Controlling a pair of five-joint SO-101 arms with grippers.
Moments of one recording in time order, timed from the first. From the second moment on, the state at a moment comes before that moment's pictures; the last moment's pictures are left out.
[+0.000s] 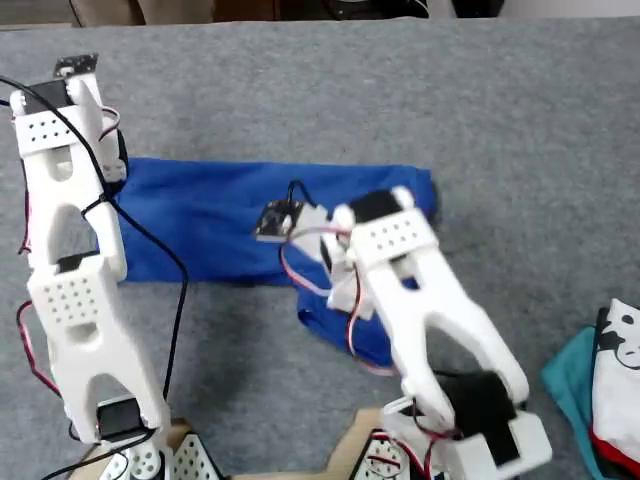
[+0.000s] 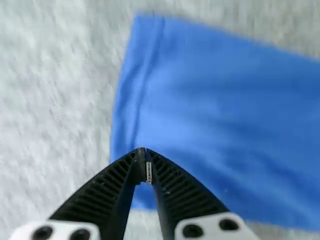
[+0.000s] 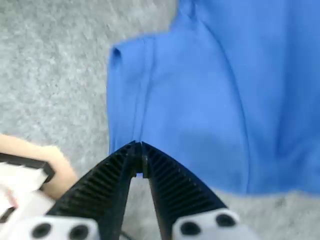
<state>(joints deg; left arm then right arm) -18.9 37.7 -43.6 100.0 -10.9 -25.6 -13.1 37.2 78.0 40.6</state>
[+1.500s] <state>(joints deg) -22.8 11.8 17.5 55.0 -7.5 -28.8 -5.1 50.8 60.7 42.5</state>
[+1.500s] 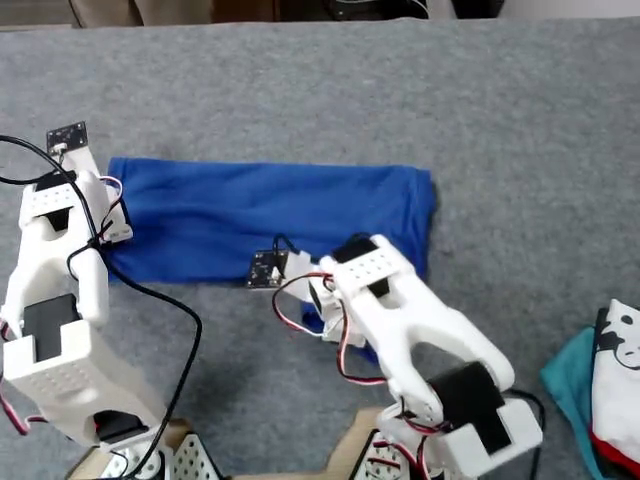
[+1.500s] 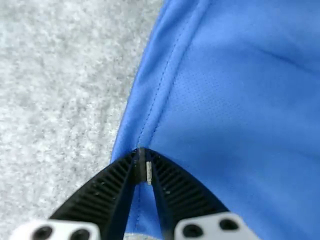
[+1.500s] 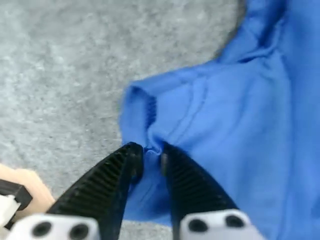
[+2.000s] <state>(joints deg) -22.9 11.8 17.5 55.0 -7.6 -27.6 -0.3 42.5 67.6 38.4</state>
